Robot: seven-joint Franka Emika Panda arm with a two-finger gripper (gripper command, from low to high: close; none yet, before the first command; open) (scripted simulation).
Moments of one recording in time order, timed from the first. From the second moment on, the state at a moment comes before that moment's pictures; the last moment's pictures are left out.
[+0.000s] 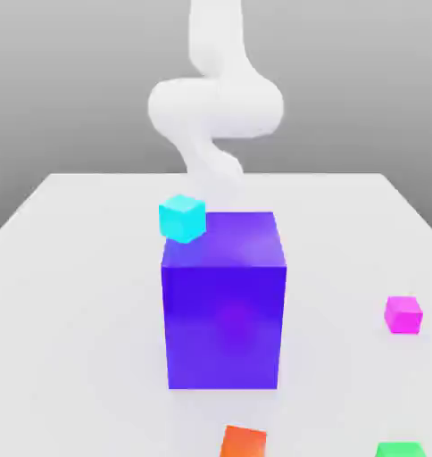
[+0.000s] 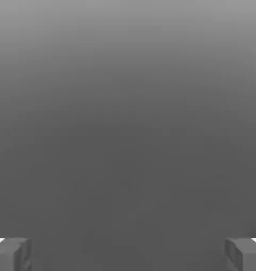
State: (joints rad) arm 0.01 -0.71 0.07 -2.34 0.00 2.35 0.89
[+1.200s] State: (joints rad) arm 0.51 0.37 0.32 -2.63 -0.63 2.95 2.27
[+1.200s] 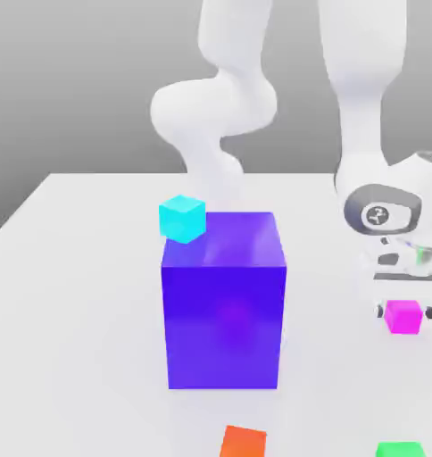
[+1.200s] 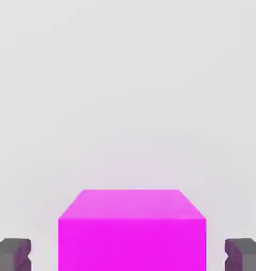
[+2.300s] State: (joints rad) arm 0.17 0.48 0.23 -2.11 -0.19 2.58 2.44
